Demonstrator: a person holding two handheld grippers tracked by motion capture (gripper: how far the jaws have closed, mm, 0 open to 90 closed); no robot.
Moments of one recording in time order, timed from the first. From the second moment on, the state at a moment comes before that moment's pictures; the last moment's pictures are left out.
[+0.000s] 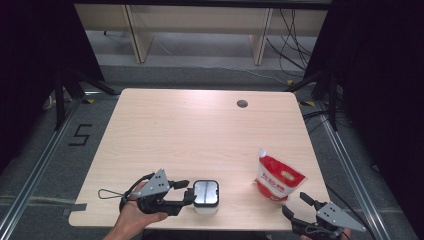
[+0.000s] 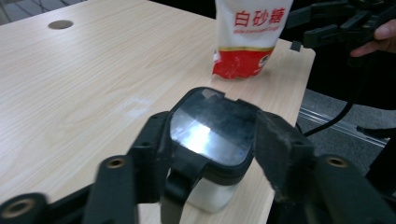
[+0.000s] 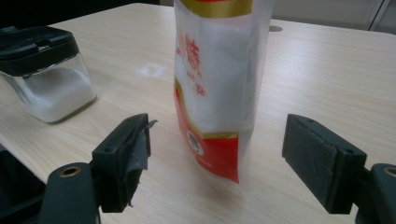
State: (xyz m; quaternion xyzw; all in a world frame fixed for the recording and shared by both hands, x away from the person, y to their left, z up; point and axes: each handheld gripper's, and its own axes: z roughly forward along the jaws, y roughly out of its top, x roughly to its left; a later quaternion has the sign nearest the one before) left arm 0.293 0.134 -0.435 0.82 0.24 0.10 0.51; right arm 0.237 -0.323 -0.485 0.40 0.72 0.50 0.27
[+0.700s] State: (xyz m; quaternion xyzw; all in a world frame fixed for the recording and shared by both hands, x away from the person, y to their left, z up) left arm 0.283 0.174 -0.463 0.82 0.29 0.11 0.48; right arm 0.233 -0.320 -0.482 0.41 0.72 0.49 0.26
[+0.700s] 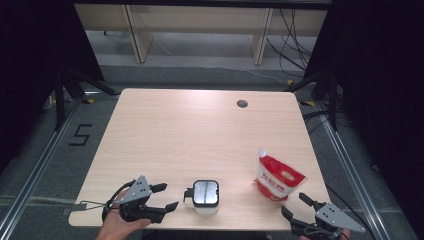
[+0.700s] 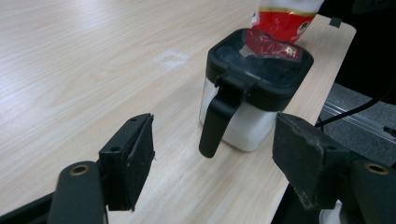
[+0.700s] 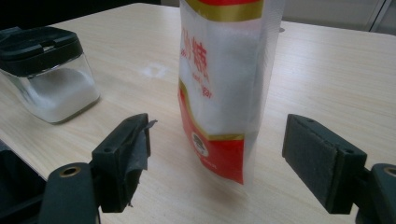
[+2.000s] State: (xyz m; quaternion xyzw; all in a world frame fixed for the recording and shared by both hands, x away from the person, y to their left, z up) left arm 0.263 0.173 -0.494 0.85 0.29 0.12 0.41; right arm 0.220 -0.312 -0.488 0.42 0.74 0.48 0.22
